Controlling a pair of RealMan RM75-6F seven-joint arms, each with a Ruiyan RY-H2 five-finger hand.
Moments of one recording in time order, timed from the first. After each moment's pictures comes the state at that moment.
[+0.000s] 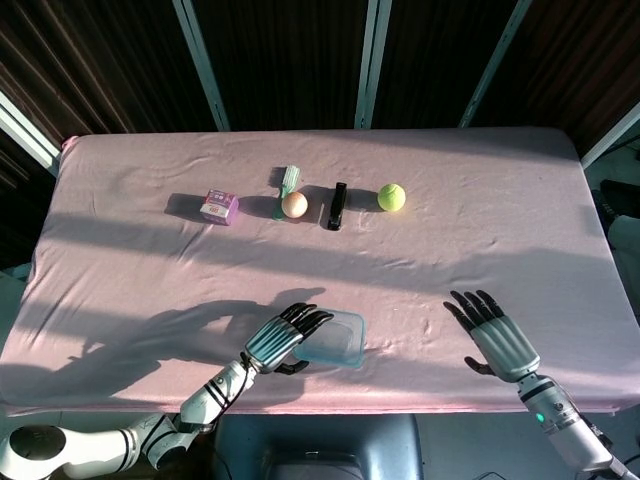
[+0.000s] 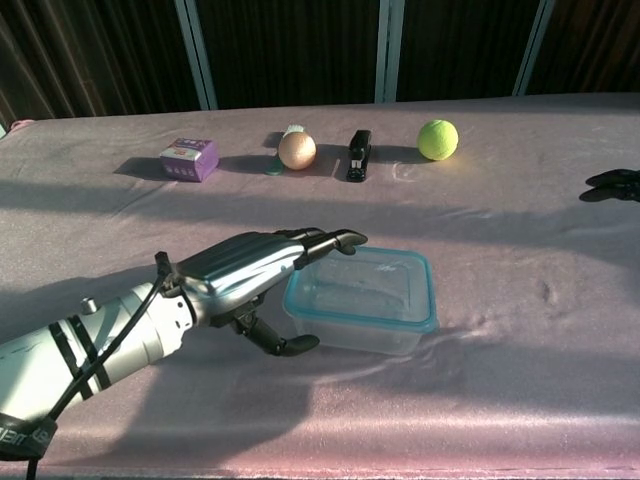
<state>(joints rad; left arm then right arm) -0.74 -1.85 -0.02 -1.21 1.58 1.02 -0.01 0.30 -1.22 -0.01 -1.51 -1.63 1.15 -0.14</state>
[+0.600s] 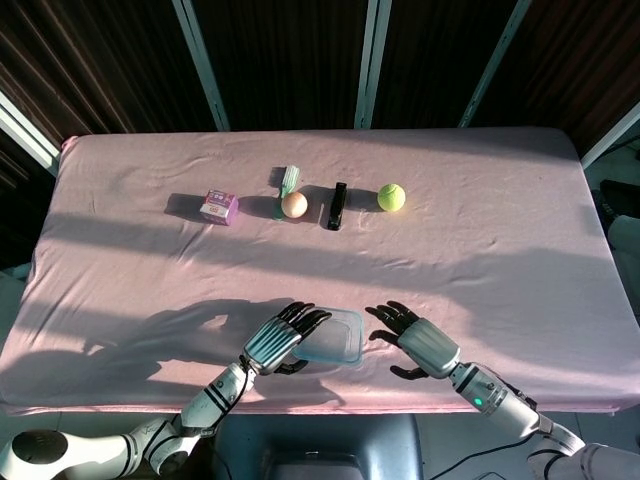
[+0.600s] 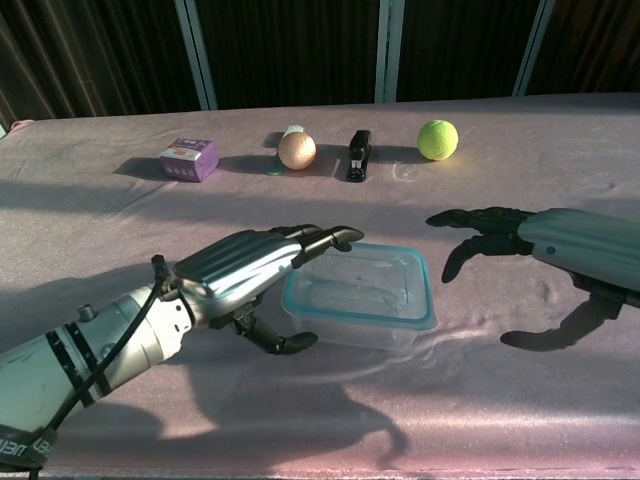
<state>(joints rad) -0.71 -1.87 -0.03 -1.21 1.57 1.06 0.05 0.50 -1.48 -0.06 -1.26 -1.86 1.17 0.24</state>
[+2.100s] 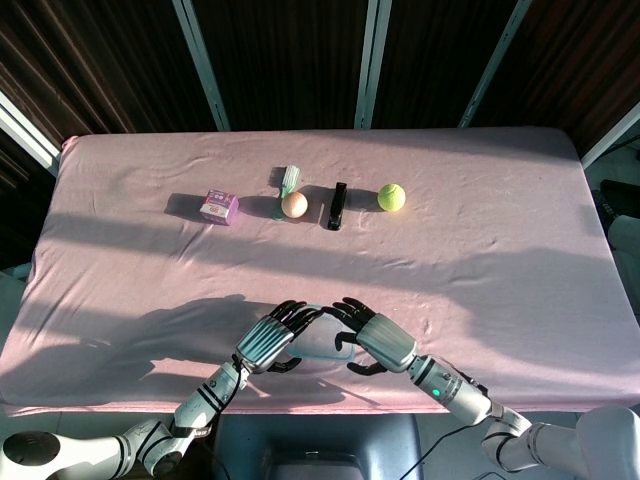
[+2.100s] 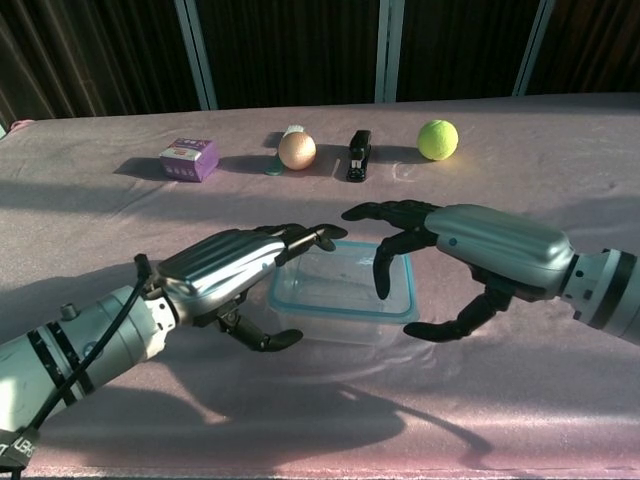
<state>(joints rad) -0.70 -1.84 -0.02 -1.23 1.56 1.06 0.05 0.63 -1.67 -0.07 -1.14 -1.81 1.22 0.31</state>
